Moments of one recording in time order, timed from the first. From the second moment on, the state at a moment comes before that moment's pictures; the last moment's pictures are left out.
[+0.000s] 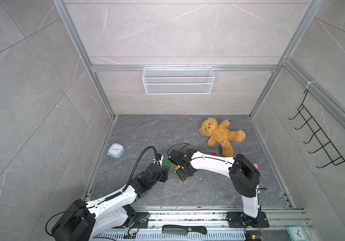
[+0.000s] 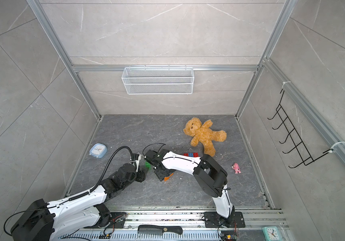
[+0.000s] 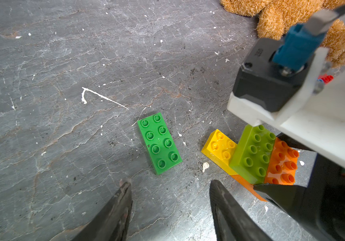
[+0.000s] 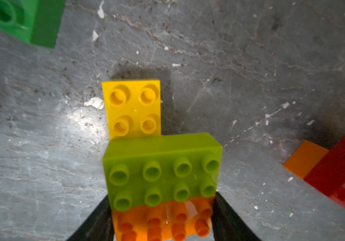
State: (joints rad) left arm -0.76 1.03 0.35 0.04 -0.21 -0.38; right arm 0.97 2.00 1.46 -0.96 0.17 0.32
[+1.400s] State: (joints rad) left arm -0.29 1.00 0.51 -0.40 -0.09 -0.58; right arm 0.95 2.33 2.10 -1.12 0.00 0.35
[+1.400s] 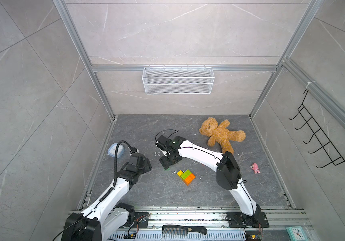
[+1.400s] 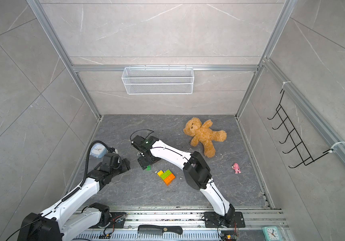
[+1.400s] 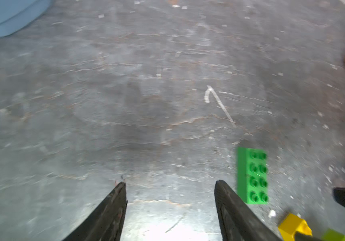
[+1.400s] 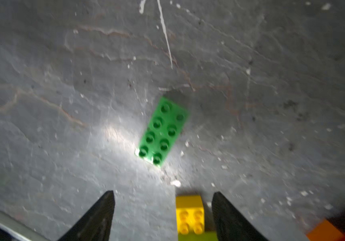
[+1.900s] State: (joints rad) left arm -0.26 0.99 0.51 -0.52 -0.09 -0.60; right arm 0.99 2.39 2.11 -0.98 -0.29 0.55
